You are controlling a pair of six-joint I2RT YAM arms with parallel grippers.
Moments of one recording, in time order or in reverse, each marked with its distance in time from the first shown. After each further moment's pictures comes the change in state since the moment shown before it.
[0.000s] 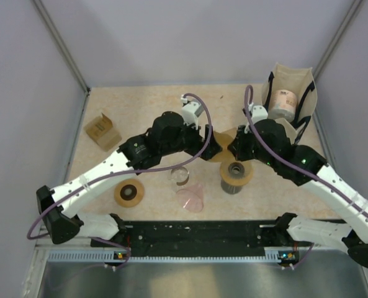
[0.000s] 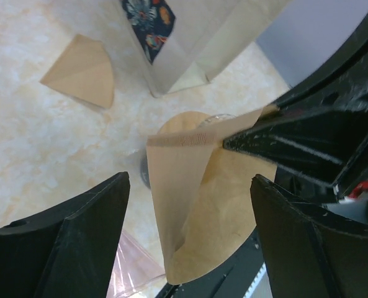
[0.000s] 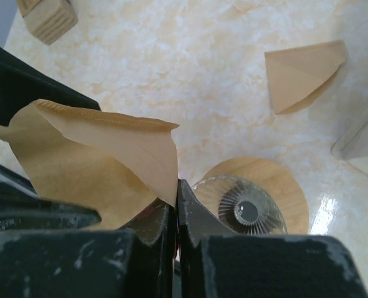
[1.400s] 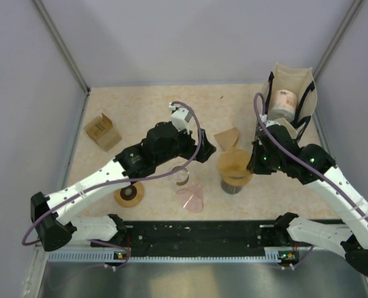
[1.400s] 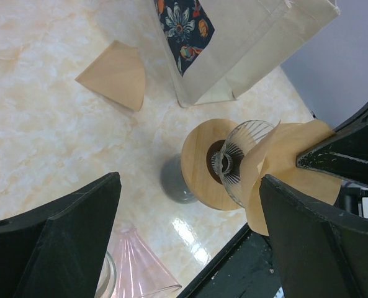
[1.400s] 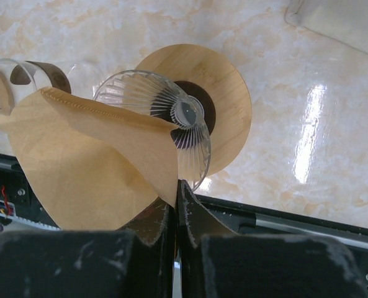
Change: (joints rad) left arm 0.001 -0.119 -0.202 0.142 -0.102 -0.040; right arm -0.109 -0.035 0.058 -0.455 -0.055 0.174
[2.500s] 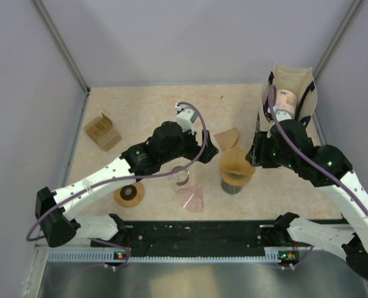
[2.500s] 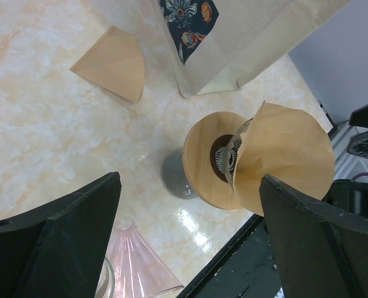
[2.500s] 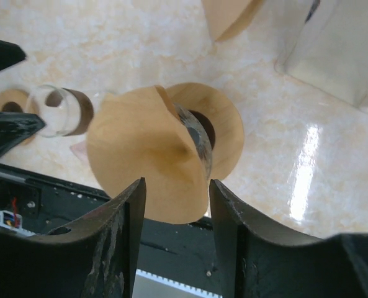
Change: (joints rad) left arm 0.000 0.059 0.011 -0.004 0.022 0.005; right arm -0.024 -0.021 0.080 0.008 0.035 -0.075
